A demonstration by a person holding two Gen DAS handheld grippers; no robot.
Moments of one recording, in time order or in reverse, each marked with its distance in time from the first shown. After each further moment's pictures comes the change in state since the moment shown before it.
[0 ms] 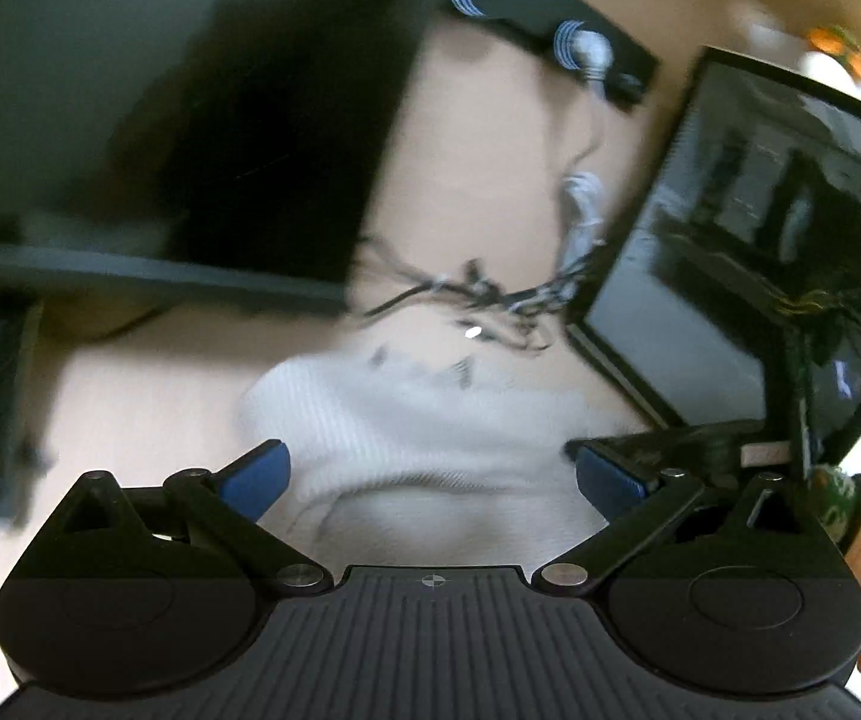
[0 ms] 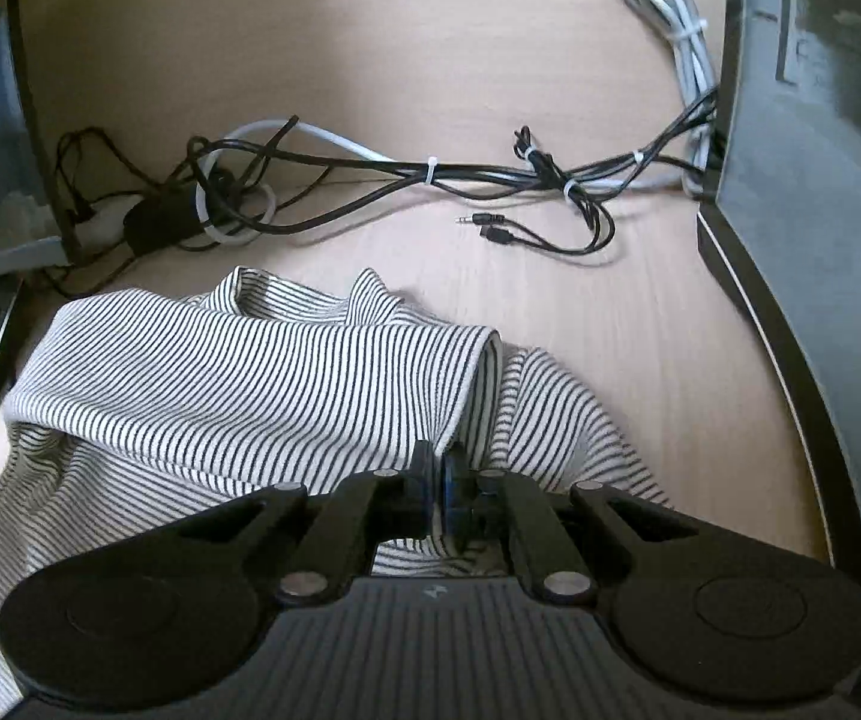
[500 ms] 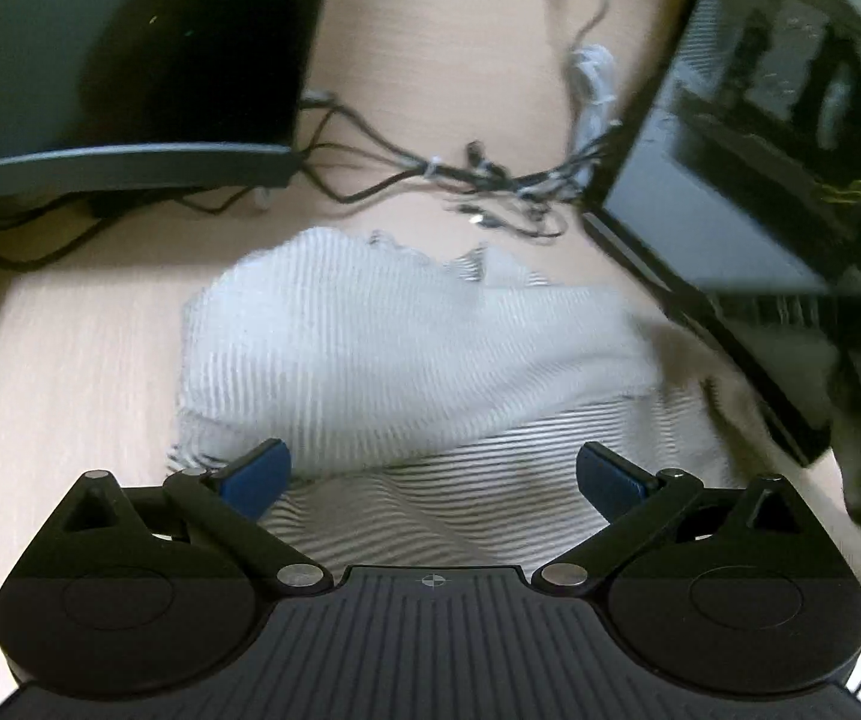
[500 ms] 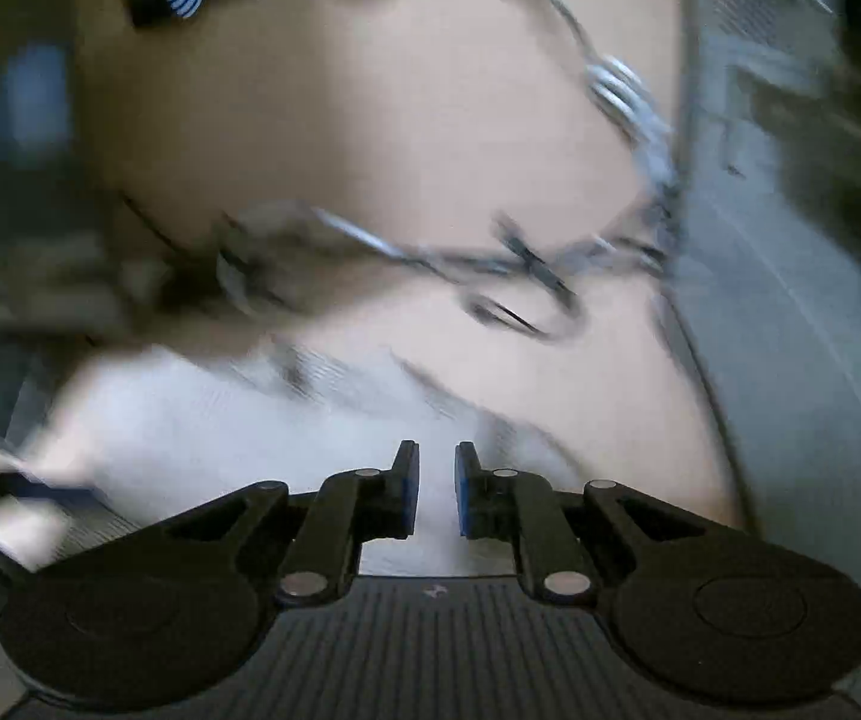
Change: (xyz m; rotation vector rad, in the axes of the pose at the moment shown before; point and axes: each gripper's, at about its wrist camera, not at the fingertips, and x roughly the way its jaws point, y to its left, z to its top) left arm 0.045 -0.021 -0.023 0.033 0.183 0.041; right arm -0.058 0.012 0.015 0.008 -0.138 0.046
